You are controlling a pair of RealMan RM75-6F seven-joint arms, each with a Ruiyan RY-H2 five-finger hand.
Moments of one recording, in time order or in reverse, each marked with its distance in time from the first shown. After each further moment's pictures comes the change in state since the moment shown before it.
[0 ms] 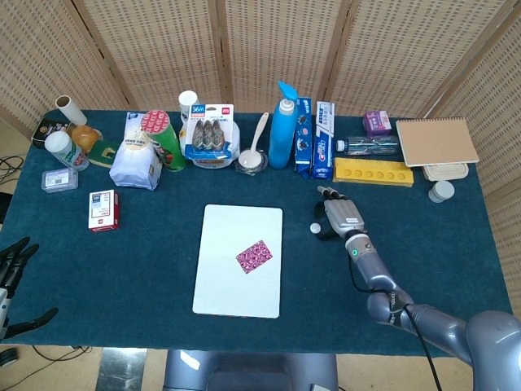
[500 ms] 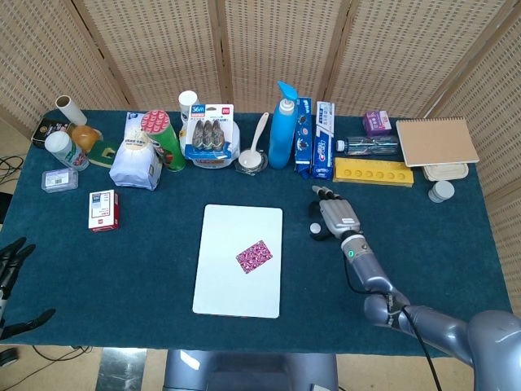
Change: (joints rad) left arm 0.004 0.009 0.002 0.010 0.008 0.011 -0.027; right arm 0.004 0.003 0.009 -0.048 0.015 0.026 -0.013
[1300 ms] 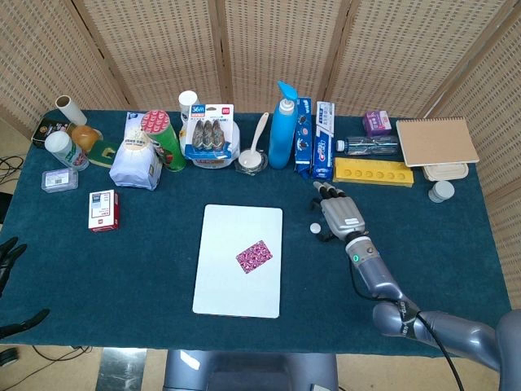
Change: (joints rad) left arm 0.008 0.012 -0.003 0.012 -0.005 0.014 -0.044; right arm -0.004 0.141 -0.022 -0.245 0.051 0.108 -0.176
